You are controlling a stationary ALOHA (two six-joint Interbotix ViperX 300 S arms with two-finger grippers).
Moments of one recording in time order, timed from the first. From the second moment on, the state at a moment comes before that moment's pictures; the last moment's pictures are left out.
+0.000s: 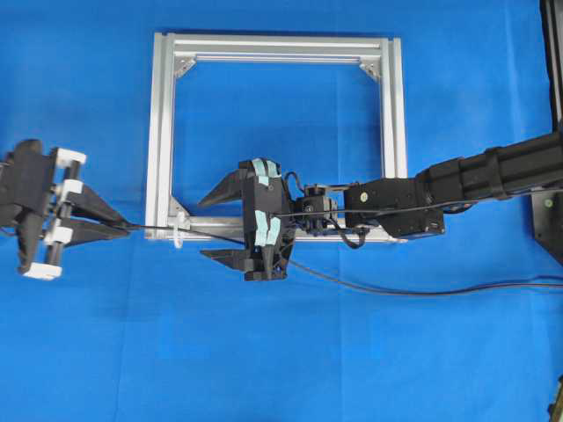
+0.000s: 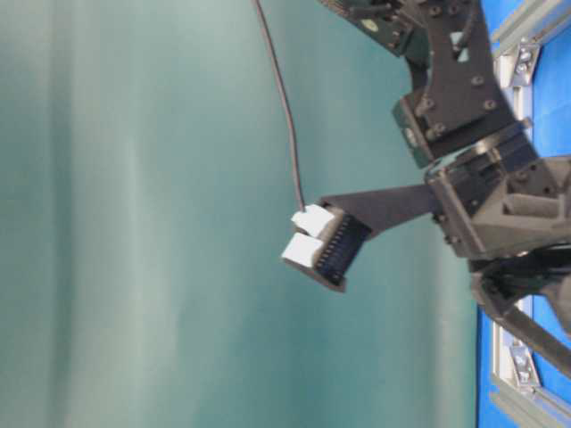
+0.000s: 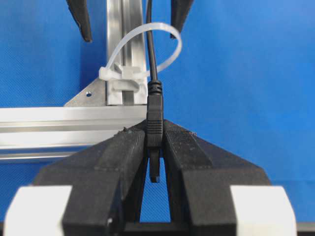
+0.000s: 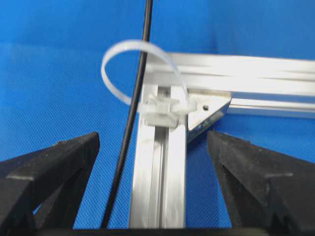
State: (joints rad) left arm -0.20 -0.42 1.38 -0.08 -0.55 -0.08; right arm 0.07 0.42 0.45 0.06 -0.50 0.11
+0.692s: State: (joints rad) left arm -0.19 -1.38 1.32 -0.07 0.29 -0.06; right arm 0.07 0.41 0.45 0.06 -0.50 0.12
